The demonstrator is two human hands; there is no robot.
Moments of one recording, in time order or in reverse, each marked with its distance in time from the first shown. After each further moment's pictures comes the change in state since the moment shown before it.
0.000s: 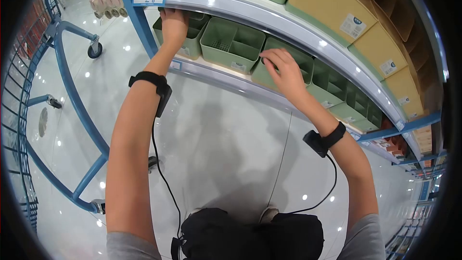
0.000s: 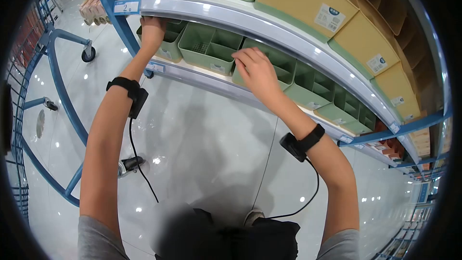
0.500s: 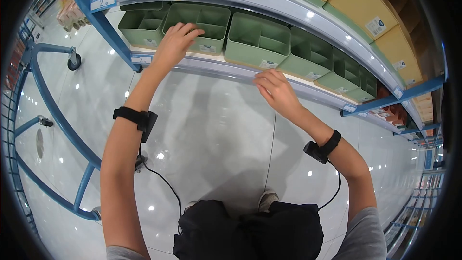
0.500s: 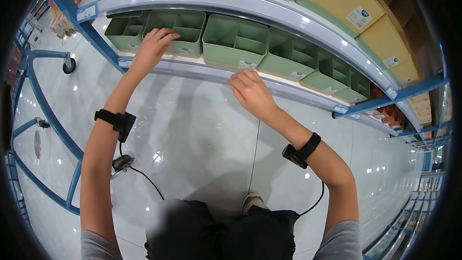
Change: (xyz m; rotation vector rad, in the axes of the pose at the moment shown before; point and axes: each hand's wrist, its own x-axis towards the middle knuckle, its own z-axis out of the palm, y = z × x) left_hand -0.067 0.101 -0.053 -0.433 -0.474 0.496; right_hand -0.120 0.010 -0.021 -0.057 -0.172 0.042
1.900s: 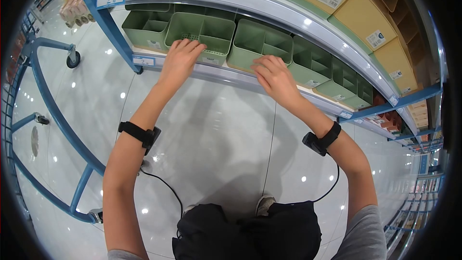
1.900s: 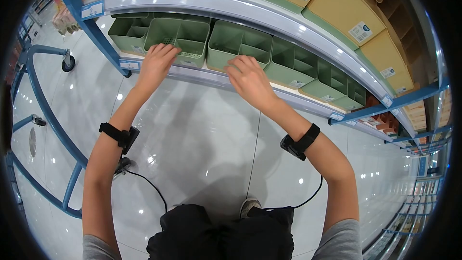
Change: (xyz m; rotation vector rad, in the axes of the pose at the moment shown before) left_hand -0.022 0.018 0.004 0.079 0.106 -0.023; right_hand 0.050 0.002 -0.007 -0.128 -0.001 -0.091
